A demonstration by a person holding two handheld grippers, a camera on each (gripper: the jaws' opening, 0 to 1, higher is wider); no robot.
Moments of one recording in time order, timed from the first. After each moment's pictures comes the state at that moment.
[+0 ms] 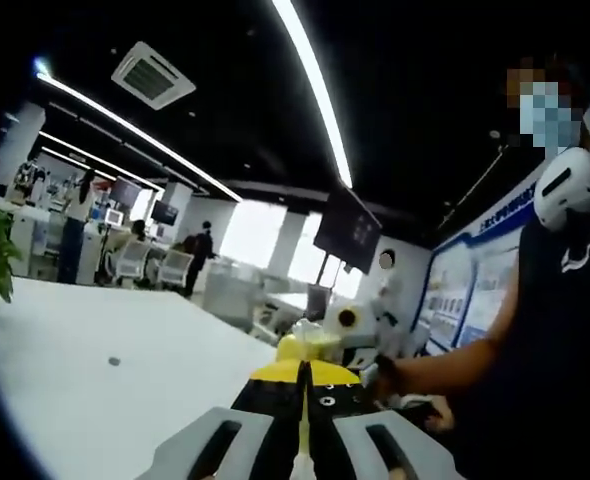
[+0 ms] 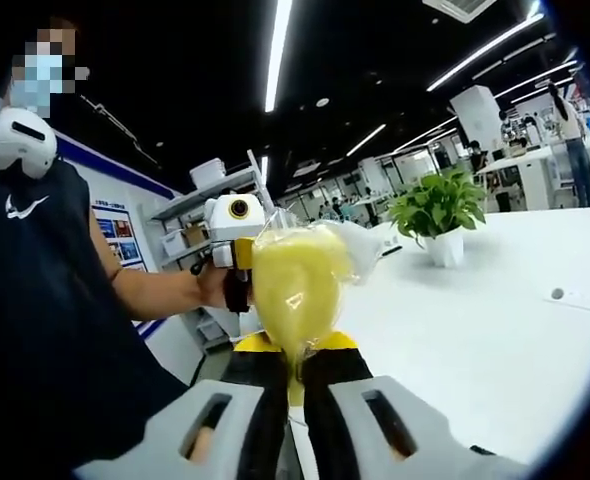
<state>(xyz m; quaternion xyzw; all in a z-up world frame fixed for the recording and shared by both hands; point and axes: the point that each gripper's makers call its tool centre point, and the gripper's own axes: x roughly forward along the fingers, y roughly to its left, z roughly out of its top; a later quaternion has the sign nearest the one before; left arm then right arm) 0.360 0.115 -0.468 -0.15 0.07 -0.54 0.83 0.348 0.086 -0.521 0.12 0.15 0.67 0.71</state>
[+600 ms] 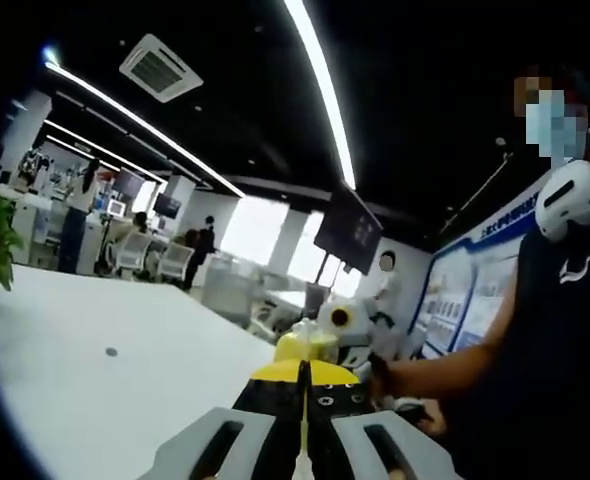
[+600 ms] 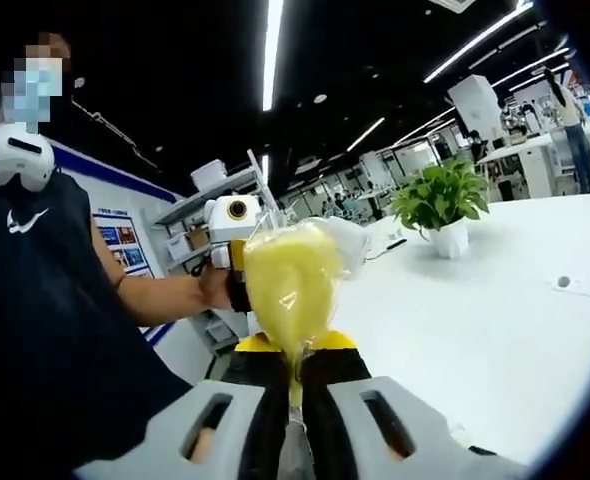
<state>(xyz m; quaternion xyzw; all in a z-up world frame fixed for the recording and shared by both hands) 0.354 0.116 -0.464 -0.16 0.08 -0.54 0.82 0.345 0.087 -0.518 0.15 0.18 0.67 0.70</state>
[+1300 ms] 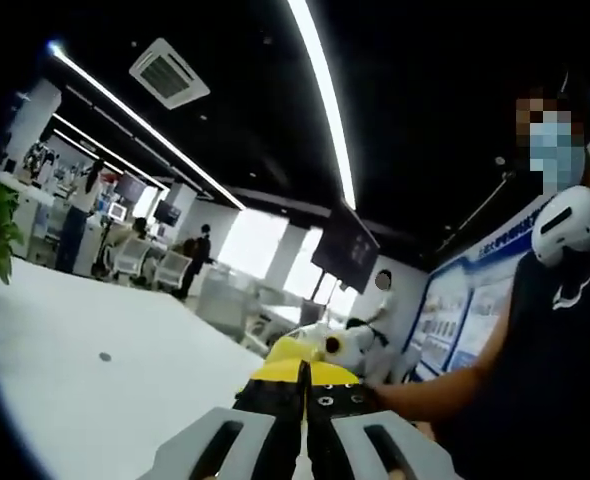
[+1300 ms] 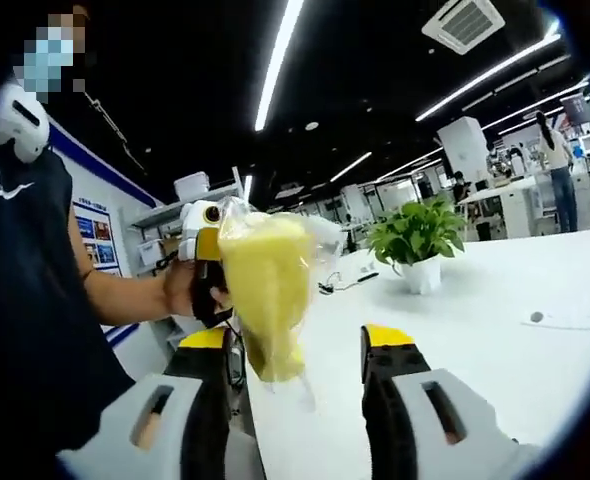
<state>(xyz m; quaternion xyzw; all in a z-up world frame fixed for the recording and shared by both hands) 0.354 0.122 -0.445 -0.21 0.06 -0.54 0.82 0.371 0.089 -0.521 0.12 0.09 0.62 0.77</state>
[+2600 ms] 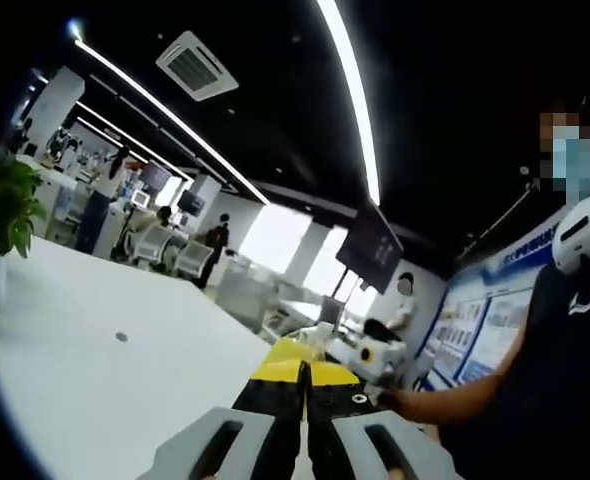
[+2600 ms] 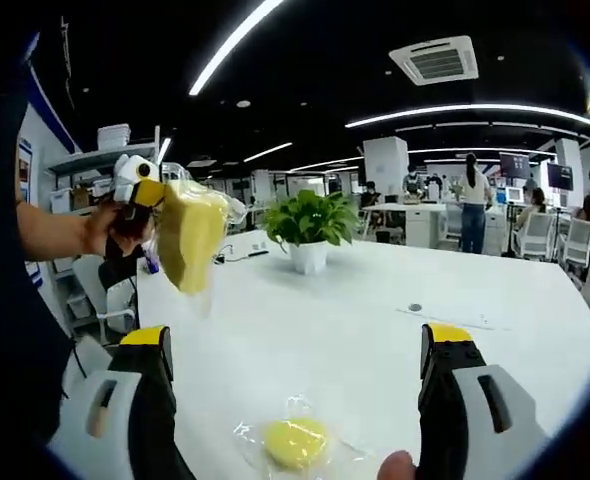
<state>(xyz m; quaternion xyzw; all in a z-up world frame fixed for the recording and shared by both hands) 0.370 0.134 -0.477 -0.23 0.09 -0.49 0.83 0.410 -0.018 -0.586 0.00 0.11 0.43 0.90</state>
